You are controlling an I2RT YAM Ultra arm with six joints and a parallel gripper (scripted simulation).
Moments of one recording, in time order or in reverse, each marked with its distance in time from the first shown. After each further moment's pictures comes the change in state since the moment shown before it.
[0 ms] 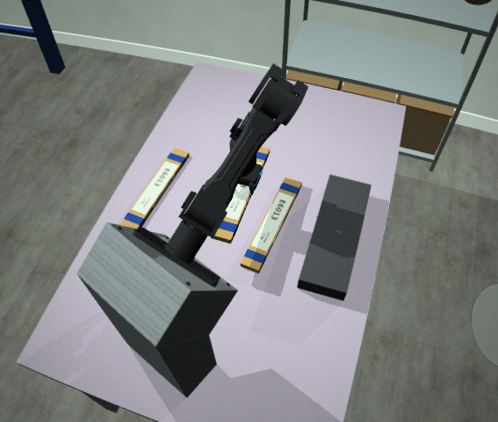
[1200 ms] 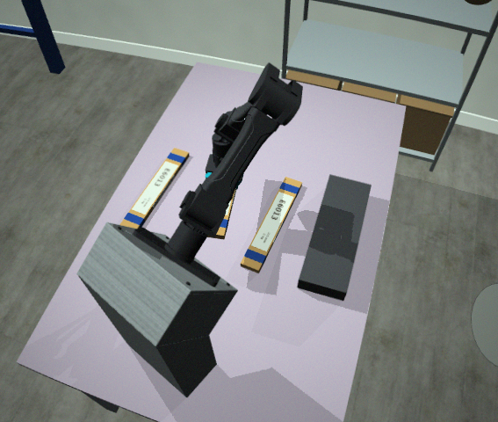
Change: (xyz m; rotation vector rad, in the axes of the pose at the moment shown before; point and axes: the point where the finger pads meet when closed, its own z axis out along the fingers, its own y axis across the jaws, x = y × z) arm 0.004 0.047 -0.009 0.002 0.001 -0.153
